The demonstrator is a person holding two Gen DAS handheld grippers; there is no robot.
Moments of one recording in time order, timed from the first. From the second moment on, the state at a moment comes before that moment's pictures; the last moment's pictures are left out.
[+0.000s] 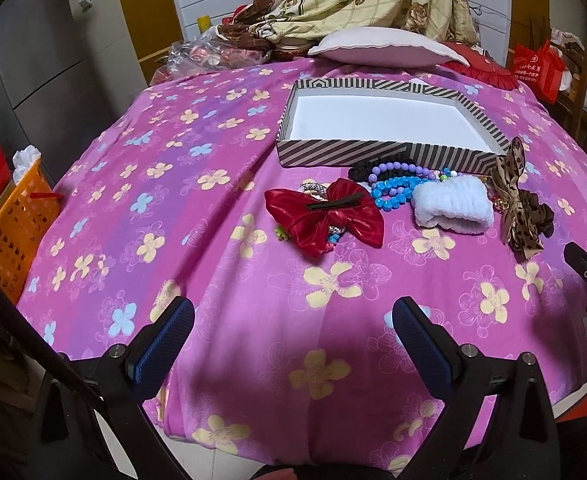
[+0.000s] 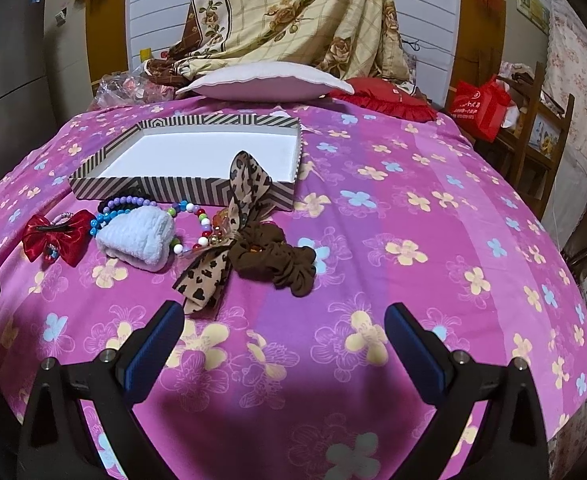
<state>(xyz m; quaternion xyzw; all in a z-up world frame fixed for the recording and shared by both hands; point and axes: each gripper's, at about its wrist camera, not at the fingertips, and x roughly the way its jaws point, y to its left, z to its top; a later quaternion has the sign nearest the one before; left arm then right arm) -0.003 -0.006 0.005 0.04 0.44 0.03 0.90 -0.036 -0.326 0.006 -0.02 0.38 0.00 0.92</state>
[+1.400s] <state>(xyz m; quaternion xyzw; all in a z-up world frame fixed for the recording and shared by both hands) 0.093 0.031 -0.032 -0.06 0.44 -0.12 0.89 -0.025 -0.317 0.000 -0.01 0.41 0.01 0.91</state>
